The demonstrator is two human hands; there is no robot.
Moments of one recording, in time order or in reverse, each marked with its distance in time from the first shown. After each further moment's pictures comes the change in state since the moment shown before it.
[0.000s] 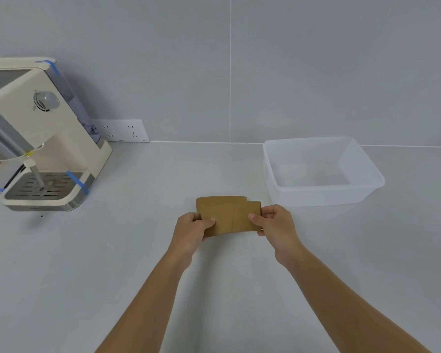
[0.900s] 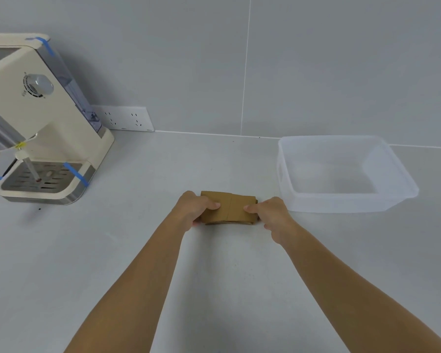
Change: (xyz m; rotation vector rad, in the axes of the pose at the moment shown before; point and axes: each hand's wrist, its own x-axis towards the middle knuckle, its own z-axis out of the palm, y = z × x) left_hand 0.077 0.027 -0.005 0.127 -0.012 -0.249; right_hand 0.063 -0.014 0.030 -0.170 -0.095 0.269
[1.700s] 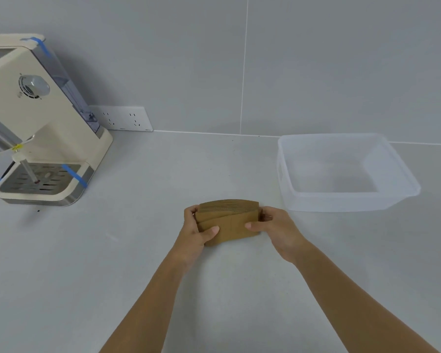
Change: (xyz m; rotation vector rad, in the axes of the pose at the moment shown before) left_hand -0.019 -0.072 0.005 -0.286 -0.224 0.353; right_hand -0.014 0.032 -0.019 0.128 -0.288 -0.236
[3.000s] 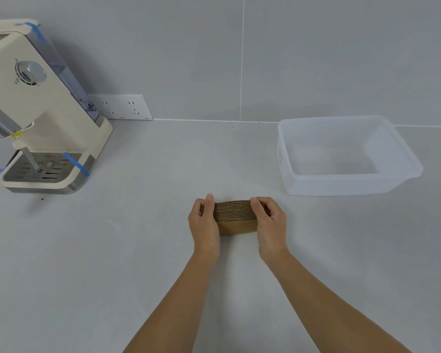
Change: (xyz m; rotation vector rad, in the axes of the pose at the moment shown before) left_hand -0.008 -0.003 0.054 -0.102 0.538 0.179; right_hand -0.011 0.033 0.041 0.186 0.416 -0.296
